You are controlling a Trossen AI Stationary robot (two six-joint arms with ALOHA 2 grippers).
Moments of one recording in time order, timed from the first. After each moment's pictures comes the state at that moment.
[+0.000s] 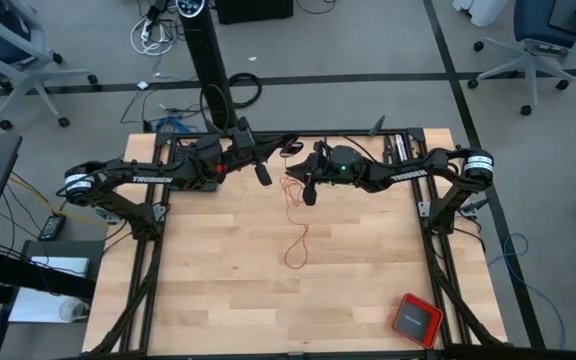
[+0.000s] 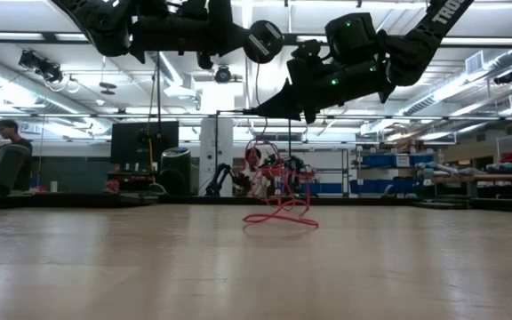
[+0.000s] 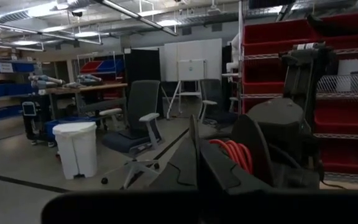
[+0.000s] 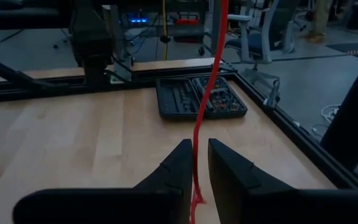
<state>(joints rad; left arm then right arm) 0.33 1.41 0.78 0.85 -0.03 0.04 -0.29 1.65 0.80 0.66 -0.07 -0.03</state>
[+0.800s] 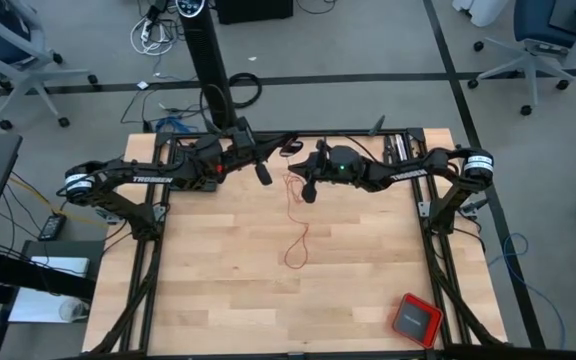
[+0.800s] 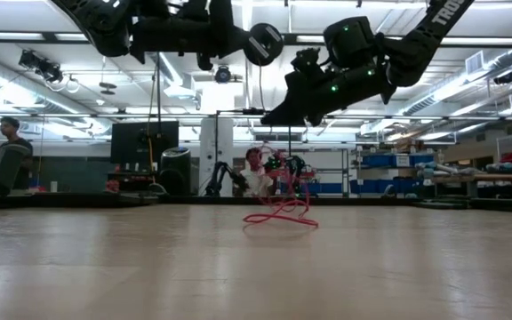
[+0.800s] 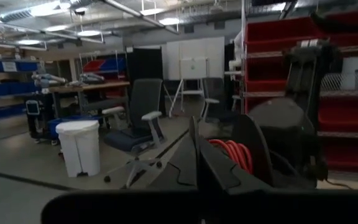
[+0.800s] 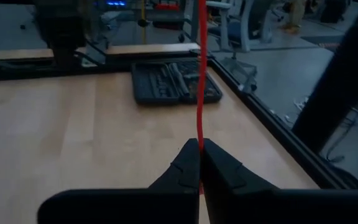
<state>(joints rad) 0.33 1.41 0.78 0.85 -0.04 0.05 -0.30 1.65 0.80 0.61 0.02 -0.07</state>
